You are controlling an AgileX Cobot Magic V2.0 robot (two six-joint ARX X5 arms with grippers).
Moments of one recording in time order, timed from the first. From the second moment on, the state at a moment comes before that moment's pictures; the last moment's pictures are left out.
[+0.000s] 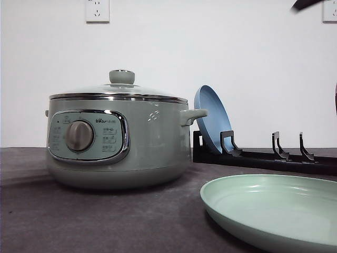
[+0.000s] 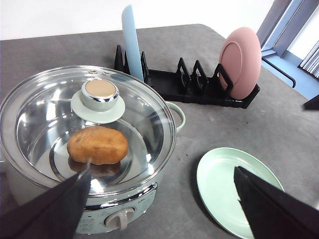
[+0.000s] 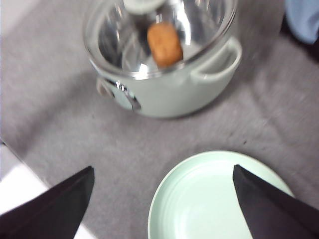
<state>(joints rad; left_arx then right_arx) -0.26 0.75 0.96 -0.61 0.49 -0.05 0.60 0.82 1.02 -0.81 -0.22 0.24</state>
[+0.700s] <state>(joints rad) -0.29 1.06 1.33 -0.93 0.37 0.01 0.45 0.52 0.96 -0.90 -0.30 0.22</state>
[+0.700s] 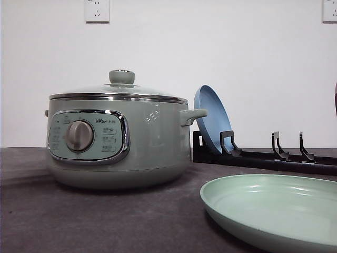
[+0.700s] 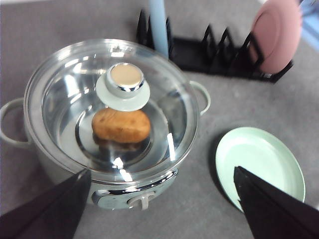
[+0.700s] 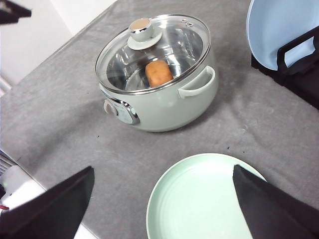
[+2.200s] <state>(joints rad) -0.46 1.94 2.03 -1.19 0.07 0.09 0.45 0.52 0.96 -0.91 -0.29 0.22</state>
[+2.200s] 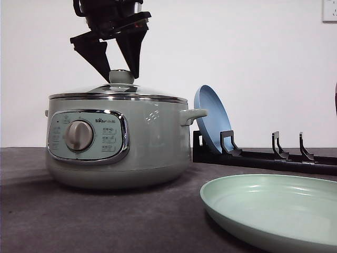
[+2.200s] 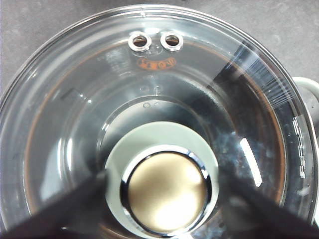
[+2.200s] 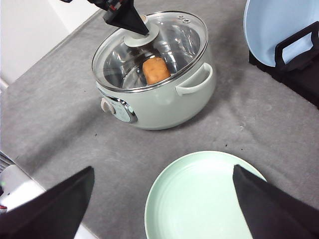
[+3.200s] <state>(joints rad) -0.46 1.96 2.32 -1.30 0.07 0.09 0.45 0.52 0.96 -0.90 -0.28 0.22</state>
